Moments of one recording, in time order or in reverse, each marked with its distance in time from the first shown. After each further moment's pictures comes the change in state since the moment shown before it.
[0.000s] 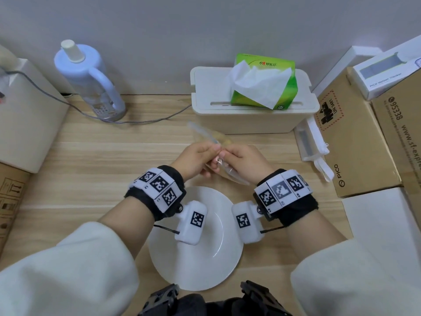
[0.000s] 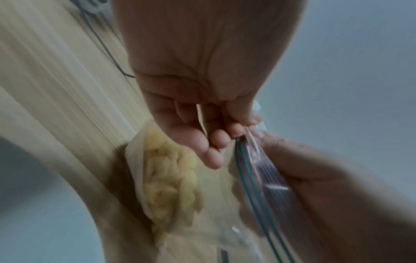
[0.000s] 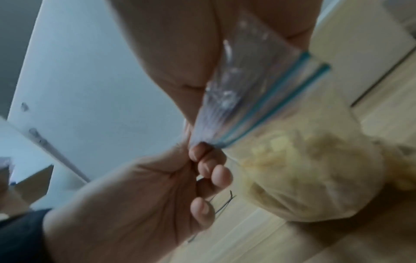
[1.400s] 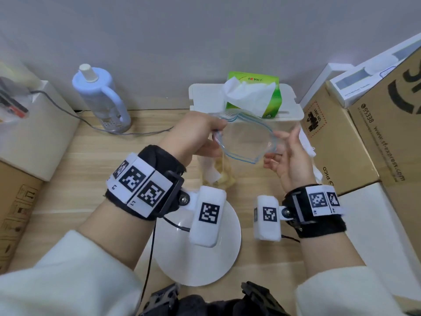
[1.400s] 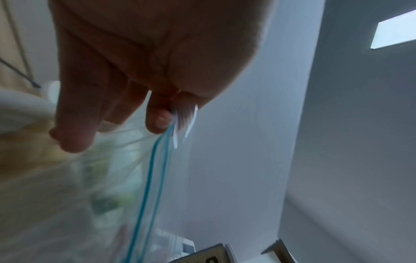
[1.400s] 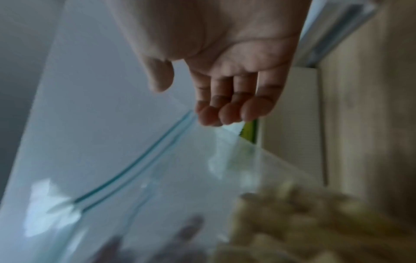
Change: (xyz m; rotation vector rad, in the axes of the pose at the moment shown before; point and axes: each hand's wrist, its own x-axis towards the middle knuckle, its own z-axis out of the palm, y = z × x) left_hand -0.064 0.120 0.004 -0.099 0.199 -0.089; right_hand -0.052 0.028 -0.040 1.081 0.514 0.133
